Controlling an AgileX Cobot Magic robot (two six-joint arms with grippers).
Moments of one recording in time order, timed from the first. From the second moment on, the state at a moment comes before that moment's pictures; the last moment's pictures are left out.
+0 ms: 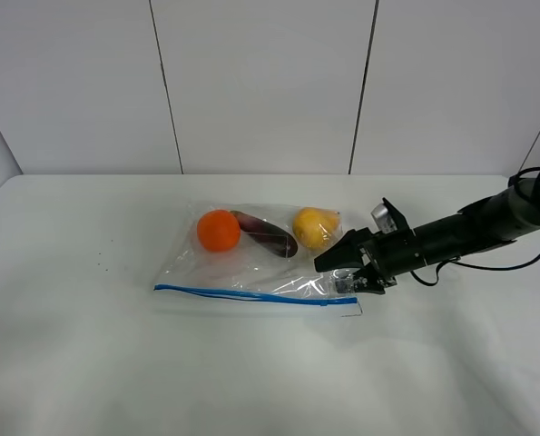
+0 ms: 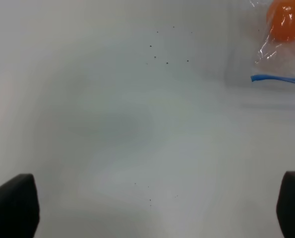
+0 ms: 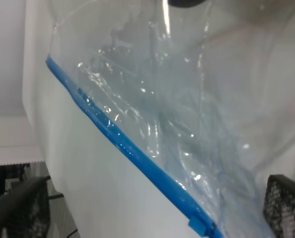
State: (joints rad) left arm 0.00 -0.01 -0.49 0.09 1.06 -0.02; right arm 0.00 2.22 -1.11 1.33 1.07 -1.15
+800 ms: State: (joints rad) left arm 0.00 -0.01 -0.49 0.09 1.06 -0.02; right arm 0.02 2.22 -1.11 1.33 1.06 -1.14
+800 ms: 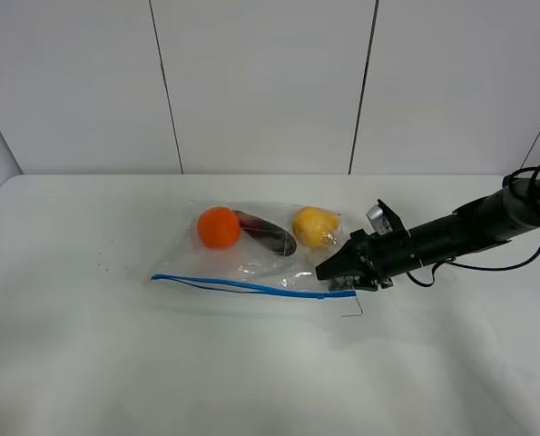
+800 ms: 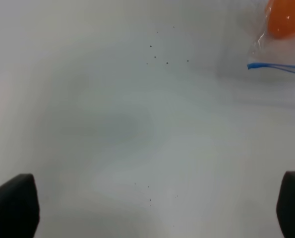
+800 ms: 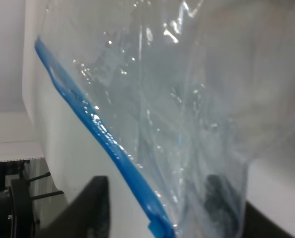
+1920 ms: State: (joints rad) left arm 0.00 -0.01 -0.49 0.09 1.06 -0.02; right arm 0.02 2.22 -1.11 1.34 1.05 -1.19
